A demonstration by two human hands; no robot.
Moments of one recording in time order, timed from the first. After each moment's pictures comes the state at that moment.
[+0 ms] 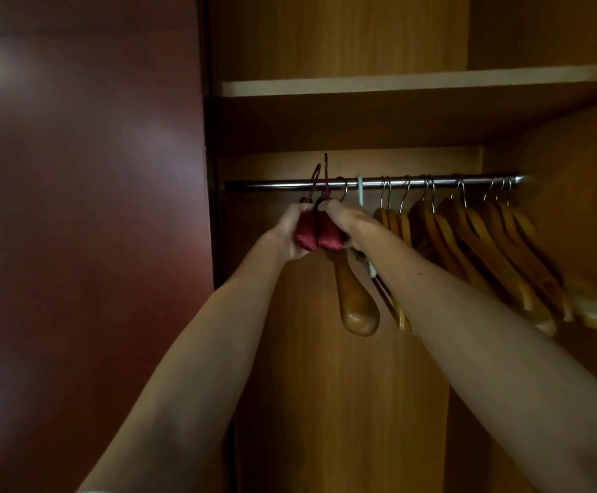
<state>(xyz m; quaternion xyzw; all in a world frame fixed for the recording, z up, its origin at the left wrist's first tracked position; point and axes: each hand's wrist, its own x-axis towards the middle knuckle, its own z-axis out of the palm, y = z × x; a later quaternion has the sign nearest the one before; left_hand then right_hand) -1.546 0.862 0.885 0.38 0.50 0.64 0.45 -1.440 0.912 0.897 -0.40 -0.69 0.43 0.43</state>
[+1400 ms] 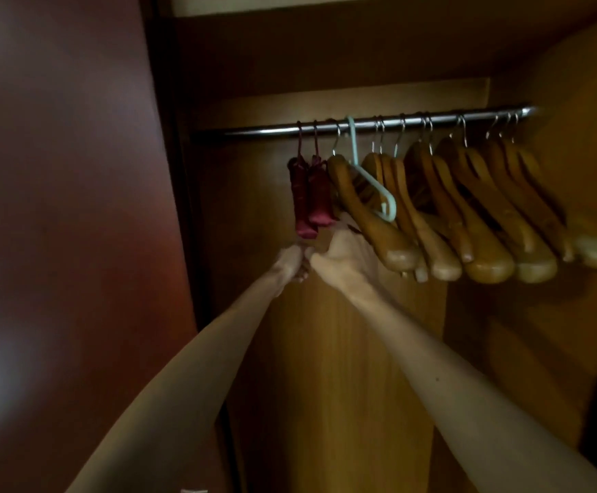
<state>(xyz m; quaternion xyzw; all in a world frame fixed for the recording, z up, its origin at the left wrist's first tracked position) -1.554 0.899 0.742 0.49 0.66 0.51 0.24 -1.414 0.874 0.767 -0.46 -0.77 0.12 0.42</state>
